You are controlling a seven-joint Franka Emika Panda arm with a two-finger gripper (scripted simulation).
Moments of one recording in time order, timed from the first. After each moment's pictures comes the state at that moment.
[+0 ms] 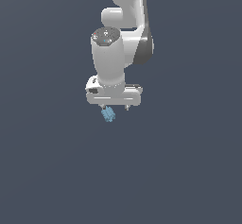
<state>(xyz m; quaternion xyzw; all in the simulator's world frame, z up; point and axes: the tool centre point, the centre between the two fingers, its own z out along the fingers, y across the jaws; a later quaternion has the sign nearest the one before) -0.002 -0.024 0.192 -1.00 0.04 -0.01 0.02</state>
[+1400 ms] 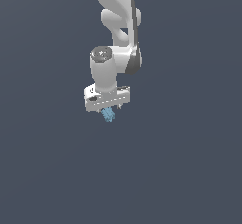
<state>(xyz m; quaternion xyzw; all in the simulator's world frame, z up) -0.045 -0.057 0.123 -0.99 -0.14 0.00 0.00</state>
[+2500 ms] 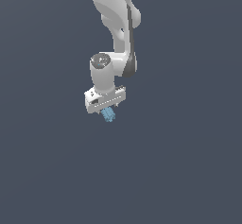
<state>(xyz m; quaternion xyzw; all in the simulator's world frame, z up) -0.073 -0.070 0.085 -0.97 -0.24 0.00 0.00</state>
